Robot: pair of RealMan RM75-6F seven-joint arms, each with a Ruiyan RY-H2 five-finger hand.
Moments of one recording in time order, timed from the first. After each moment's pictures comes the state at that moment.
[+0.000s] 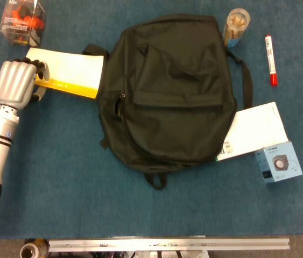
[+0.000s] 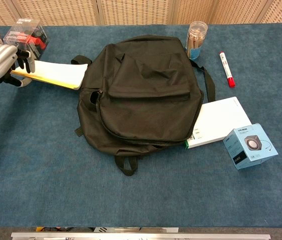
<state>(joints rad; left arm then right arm) -0.54 -1.67 -0.10 -0.80 1.43 1.13 -0.18 0.09 -0.94 0.05 -1.64 -1.48 1.40 0.26</state>
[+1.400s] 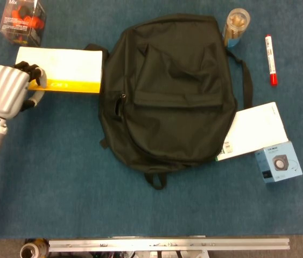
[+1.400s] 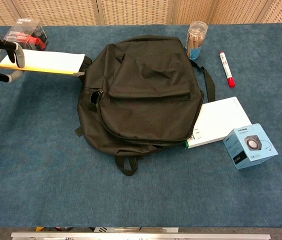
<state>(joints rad) -0.48 -1.54 -0.04 -0.91 1.57 1.38 -0.35 0.13 -0.90 0.06 -1.71 -1.53 1.40 0.22</state>
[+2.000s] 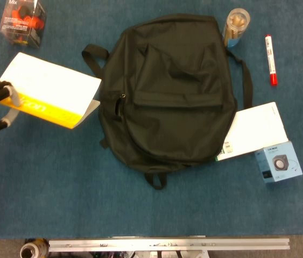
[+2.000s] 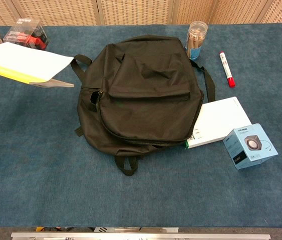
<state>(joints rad) -0.34 -1.36 0.01 -1.10 1.65 1.62 -0.41 0.28 -0.88 0.09 -1.91 -1.59 1.22 0.07</state>
